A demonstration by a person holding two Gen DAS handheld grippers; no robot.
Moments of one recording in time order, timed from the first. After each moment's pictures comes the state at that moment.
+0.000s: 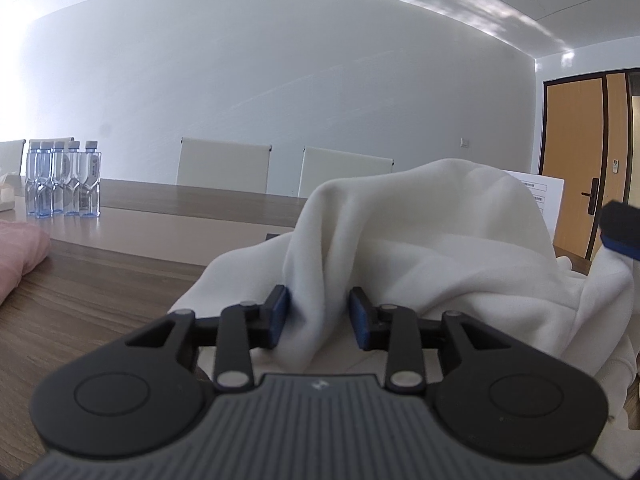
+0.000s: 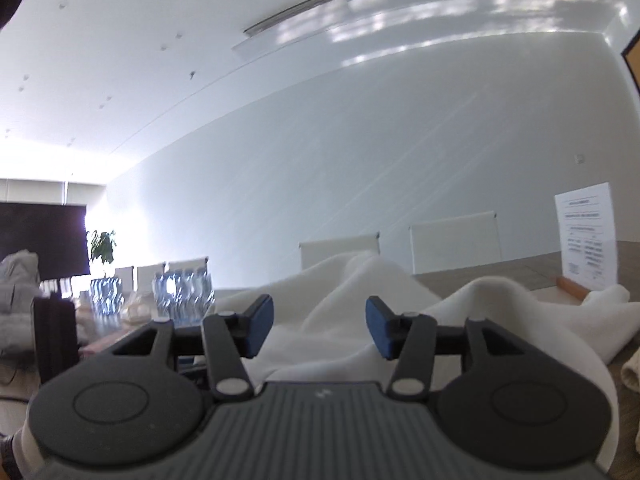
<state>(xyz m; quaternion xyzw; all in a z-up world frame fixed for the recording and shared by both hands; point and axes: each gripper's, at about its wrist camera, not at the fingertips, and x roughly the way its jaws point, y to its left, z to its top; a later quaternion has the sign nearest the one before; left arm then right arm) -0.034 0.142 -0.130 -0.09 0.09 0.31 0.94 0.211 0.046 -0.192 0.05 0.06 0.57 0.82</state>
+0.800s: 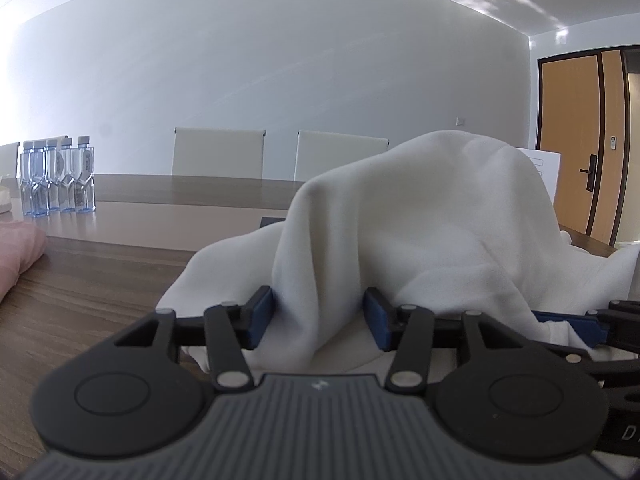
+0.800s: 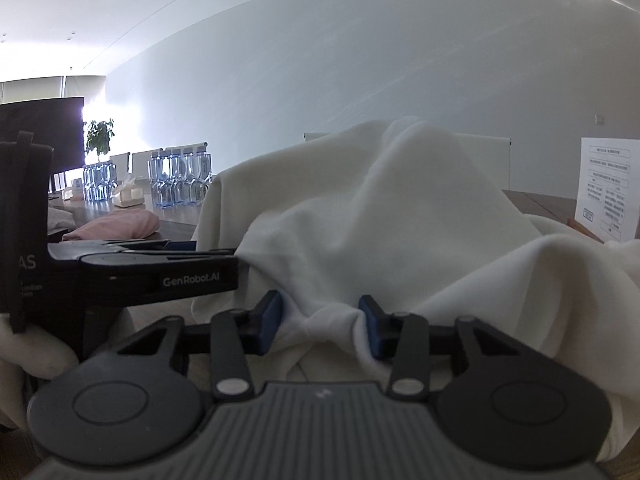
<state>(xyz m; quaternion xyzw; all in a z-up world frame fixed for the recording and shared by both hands) -0.029 0.144 -0.136 -0.07 0.12 0.31 0.94 0.172 0.080 -0.245 -0.07 0.15 0.55 0.82</state>
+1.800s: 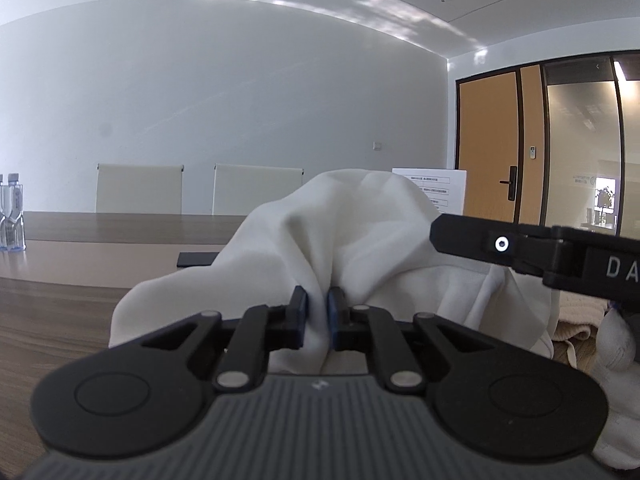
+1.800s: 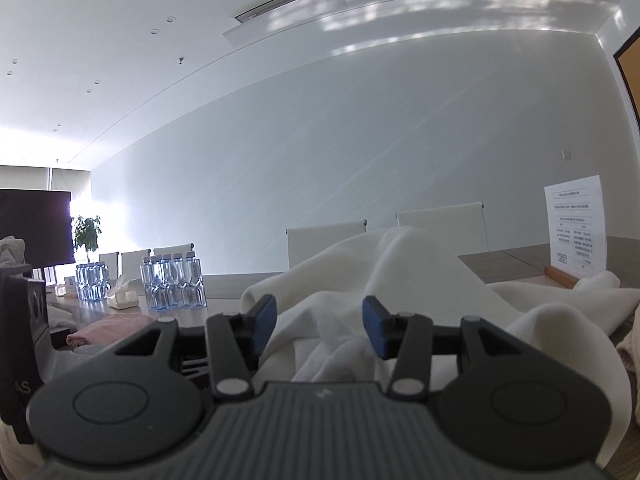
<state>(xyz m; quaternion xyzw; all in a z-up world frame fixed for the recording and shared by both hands) -0.032 0.113 -0.129 -0.04 0.07 0.18 0.98 0.152 0.008 -0.200 0.05 0.07 0.53 0.84</state>
